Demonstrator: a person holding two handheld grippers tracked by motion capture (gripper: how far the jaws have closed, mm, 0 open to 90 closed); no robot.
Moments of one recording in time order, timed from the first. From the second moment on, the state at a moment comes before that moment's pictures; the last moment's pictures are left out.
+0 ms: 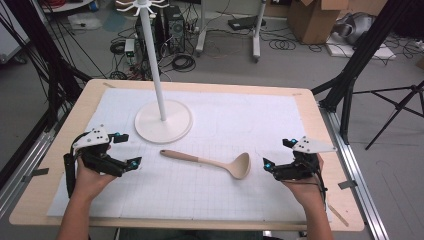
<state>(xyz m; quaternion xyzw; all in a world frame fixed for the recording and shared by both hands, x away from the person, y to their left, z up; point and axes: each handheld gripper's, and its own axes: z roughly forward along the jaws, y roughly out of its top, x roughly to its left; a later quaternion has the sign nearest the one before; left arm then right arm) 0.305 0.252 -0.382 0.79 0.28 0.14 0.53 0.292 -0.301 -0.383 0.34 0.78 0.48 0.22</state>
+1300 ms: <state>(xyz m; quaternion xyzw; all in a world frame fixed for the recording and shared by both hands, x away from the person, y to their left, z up) 0.307 0.250 -0.387 0.79 0.28 0.14 0.53 0.293 -0.297 -0.384 0.33 0.79 0.47 0.22</state>
